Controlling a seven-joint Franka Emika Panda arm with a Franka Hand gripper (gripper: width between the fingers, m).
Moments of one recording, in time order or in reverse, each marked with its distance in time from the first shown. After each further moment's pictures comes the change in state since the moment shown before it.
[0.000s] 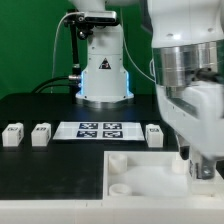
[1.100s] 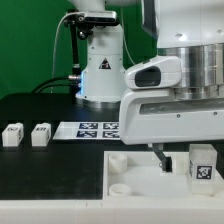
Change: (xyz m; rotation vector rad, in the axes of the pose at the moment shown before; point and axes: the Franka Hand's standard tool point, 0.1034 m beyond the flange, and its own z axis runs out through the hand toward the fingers) arm 0.005 -0.002 0.000 -0.038 0.006 -1.197
